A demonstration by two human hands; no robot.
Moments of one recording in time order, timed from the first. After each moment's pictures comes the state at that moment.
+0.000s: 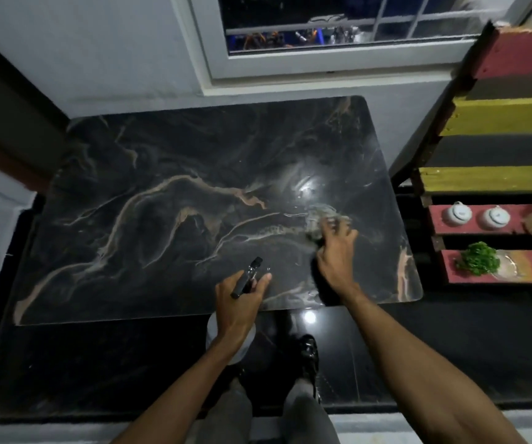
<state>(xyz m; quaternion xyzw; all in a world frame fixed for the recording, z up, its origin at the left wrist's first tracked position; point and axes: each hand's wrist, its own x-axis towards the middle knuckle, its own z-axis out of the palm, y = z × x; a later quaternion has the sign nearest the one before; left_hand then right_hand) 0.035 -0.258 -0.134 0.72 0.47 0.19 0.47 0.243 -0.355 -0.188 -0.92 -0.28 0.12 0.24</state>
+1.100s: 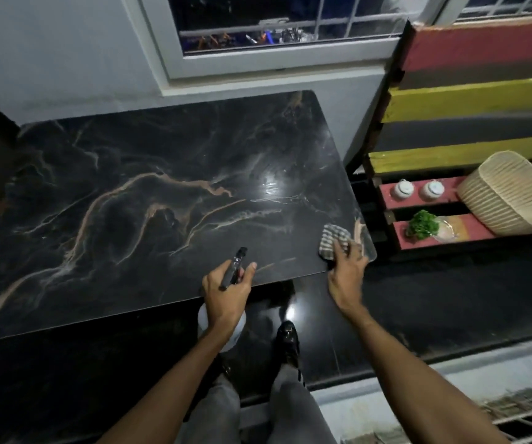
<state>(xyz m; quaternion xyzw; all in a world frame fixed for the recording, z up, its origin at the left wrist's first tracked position) 0.021 -0.292 -0.115 0.77 0.41 0.20 0.45 0.184 -0.477 -0.180 -0.96 -0.16 0.10 0.23</state>
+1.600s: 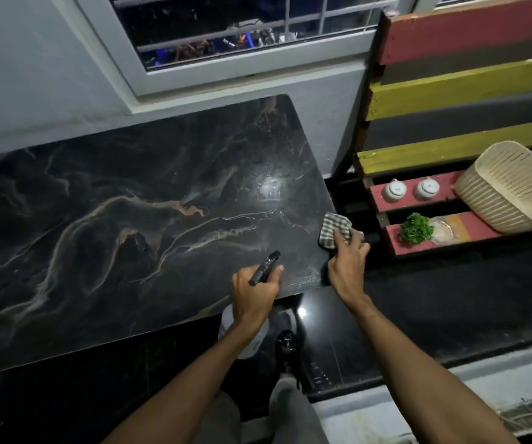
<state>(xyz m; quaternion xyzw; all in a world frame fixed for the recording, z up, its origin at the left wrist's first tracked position) 0.132 -0.356 -0.122 0.78 0.42 0.09 0.45 0.278 -0.500 -0.185 -0.95 -0.12 0.09 0.25</state>
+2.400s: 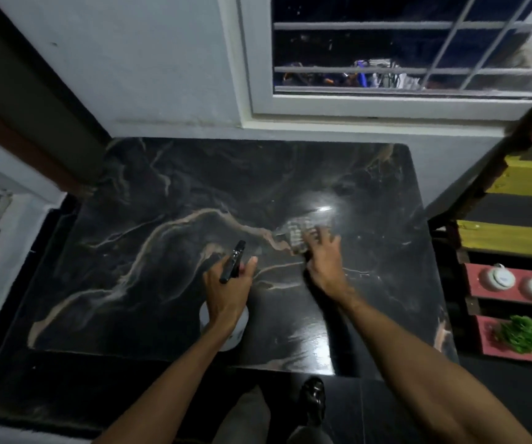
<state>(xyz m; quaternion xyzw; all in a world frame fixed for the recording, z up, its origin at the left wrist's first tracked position) 0.090 -0.141 -0.099 0.70 0.52 0.26 0.40 0.286 -0.232 -0.175 -0.86 -0.44 0.14 0.22</state>
